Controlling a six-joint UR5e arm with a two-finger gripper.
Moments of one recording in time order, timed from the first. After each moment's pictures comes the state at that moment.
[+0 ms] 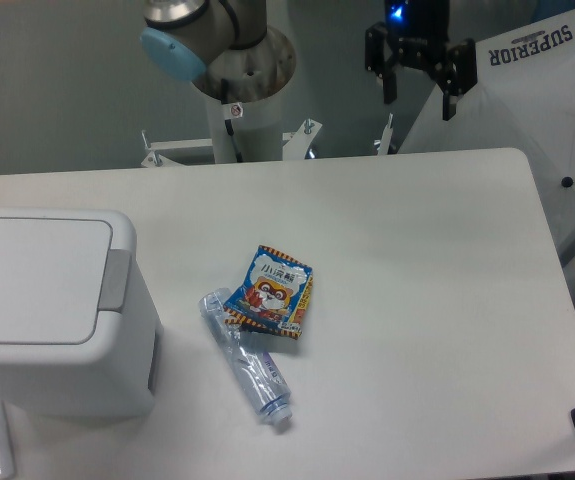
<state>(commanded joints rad) 2.93 -1.33 -1.89 -1.14 1.40 1.63</state>
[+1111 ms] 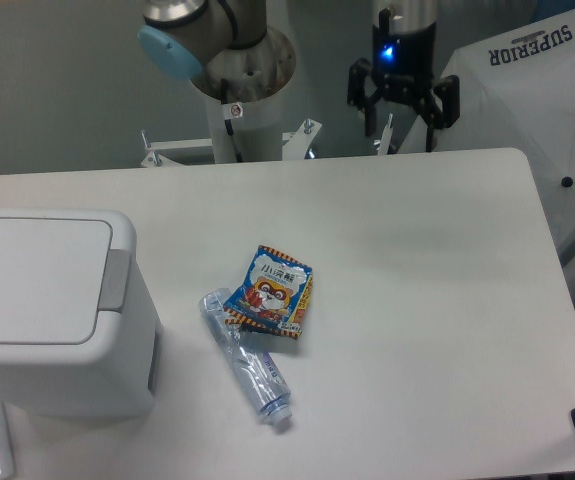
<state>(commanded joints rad) 2.84 -1.39 -2.01 -0.99 1.32 1.23</state>
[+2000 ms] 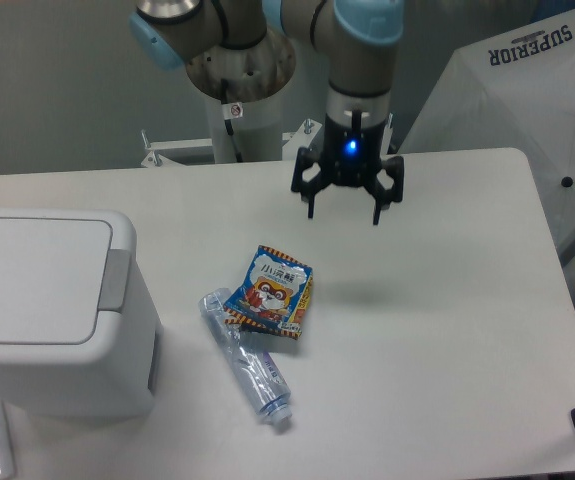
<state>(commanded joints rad) 2.60 -1.70 -1.87 -0.85 1.32 0.58</state>
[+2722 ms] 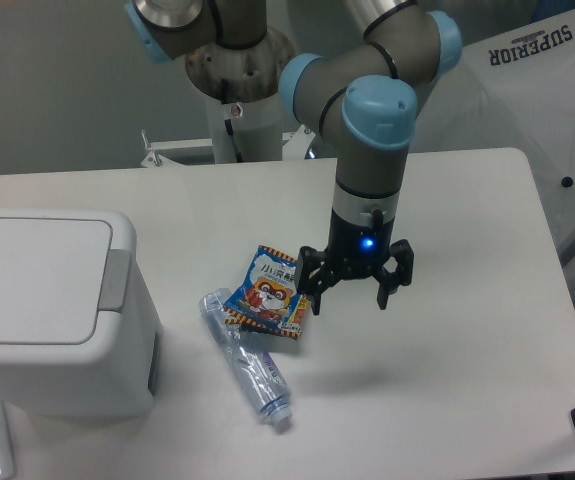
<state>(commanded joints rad) 2.53 -1.87 -1.63 -0.85 1.33 0.31</state>
